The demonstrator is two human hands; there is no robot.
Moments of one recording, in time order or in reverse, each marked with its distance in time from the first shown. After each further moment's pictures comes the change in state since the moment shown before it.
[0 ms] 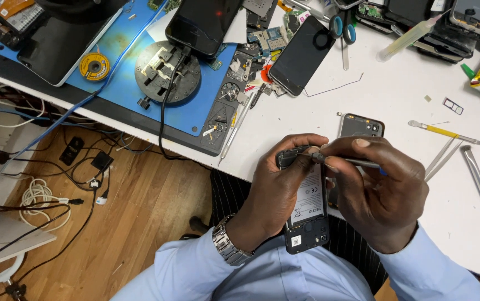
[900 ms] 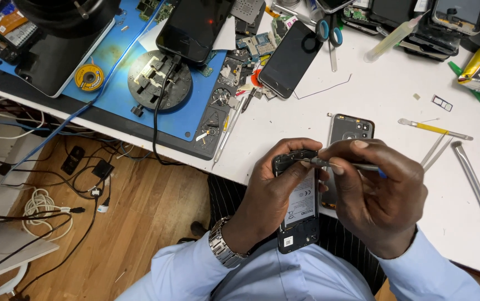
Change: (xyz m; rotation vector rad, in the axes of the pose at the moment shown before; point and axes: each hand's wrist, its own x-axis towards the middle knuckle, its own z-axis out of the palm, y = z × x) left_hand -0.007 0.012 0.006 0.027 -0.099 -0.036; right_hand -0.001 -0.012 -0.008 -0.040 0.033 0.039
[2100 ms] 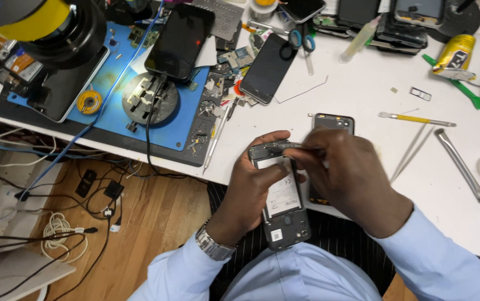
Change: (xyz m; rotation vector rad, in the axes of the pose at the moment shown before) left_hand 0.010 -0.014 -0.006 -0.135 0.076 -0.073; right_hand 0.029 0.013 -0.014 -0.467 -0.459 0.360
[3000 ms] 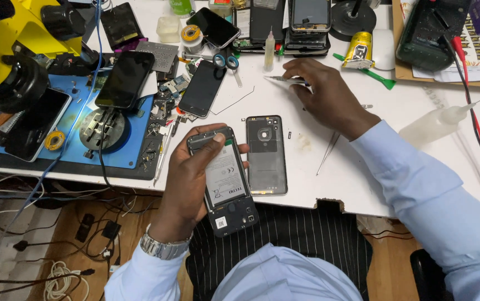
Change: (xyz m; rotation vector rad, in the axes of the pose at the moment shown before) left_hand -0.019 0.009 0.063 0.303 0.050 0.133; right_hand 0.037 0.148 -0.048 0.210 0.363 -0.331
